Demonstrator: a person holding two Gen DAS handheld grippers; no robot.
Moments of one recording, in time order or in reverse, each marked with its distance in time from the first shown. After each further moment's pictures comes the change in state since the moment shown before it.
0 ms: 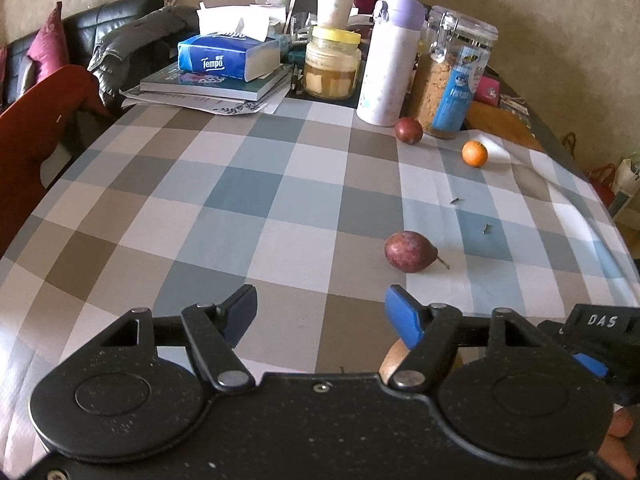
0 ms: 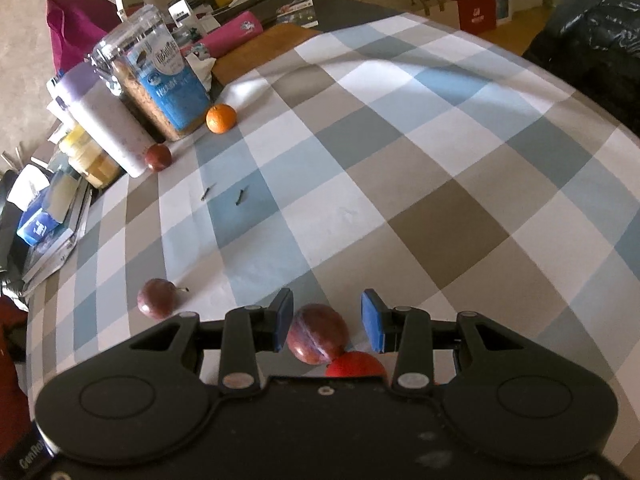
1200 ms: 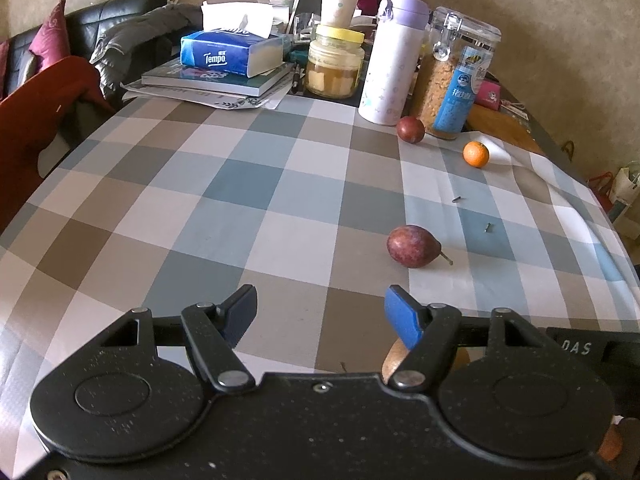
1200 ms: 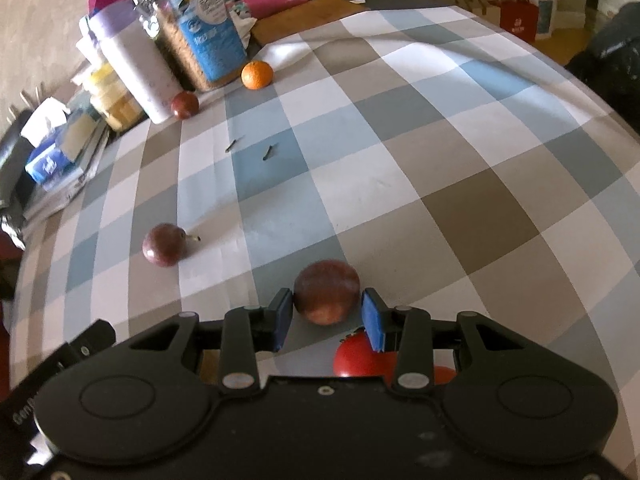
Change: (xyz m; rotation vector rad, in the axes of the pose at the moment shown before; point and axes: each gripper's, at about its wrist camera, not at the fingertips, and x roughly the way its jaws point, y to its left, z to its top) left arm 0.004 0.005 -0.010 -0.024 -0.018 -0.015; right arm 0.007 0.017 -0.011 -0.168 0.058 0.013
